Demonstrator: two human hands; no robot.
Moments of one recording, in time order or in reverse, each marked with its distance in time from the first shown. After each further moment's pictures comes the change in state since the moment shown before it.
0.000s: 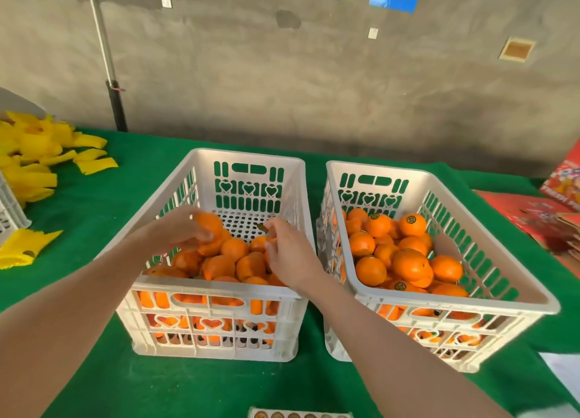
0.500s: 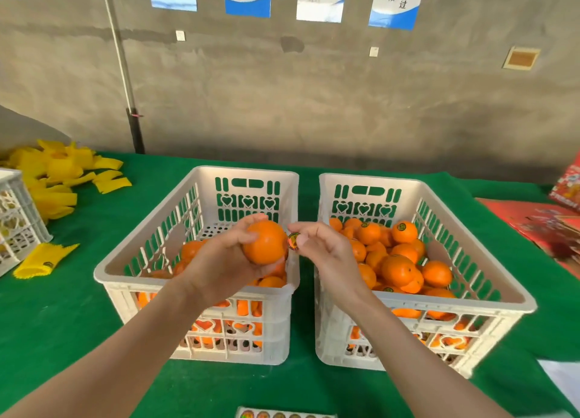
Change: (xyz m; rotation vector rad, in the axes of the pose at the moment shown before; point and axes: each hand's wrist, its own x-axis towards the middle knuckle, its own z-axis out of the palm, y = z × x) left_hand -0.116 0.059 0.107 -0.792 -0.343 0.108; right_hand -0.065 0.008 -0.081 0.765 0.119 -0.028
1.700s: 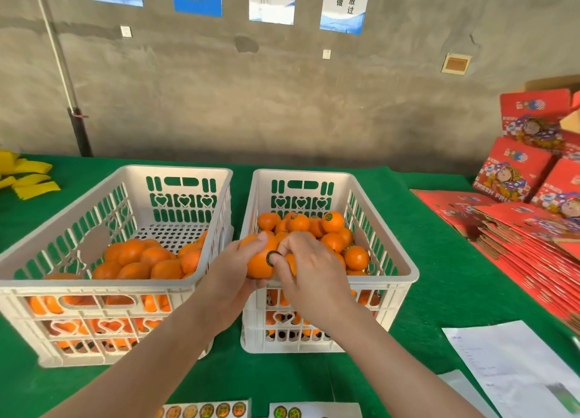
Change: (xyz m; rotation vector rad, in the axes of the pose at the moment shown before) left_hand 0.020 -0.084 0.143 0.150 0.168 0.096; right_hand -0.072 -0.015 -0.106 -0.908 0.144 -0.203
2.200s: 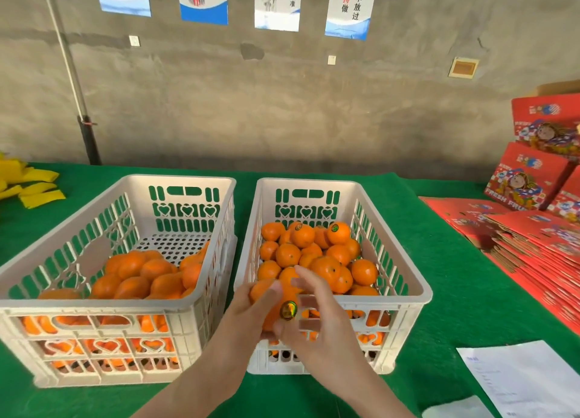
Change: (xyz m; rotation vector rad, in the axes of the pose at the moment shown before) left_hand -0.017 -0.029 0.007 0.099 0.083 -0.045; right_hand -0.039 0.017 0.012 0.630 -0.210 0.321
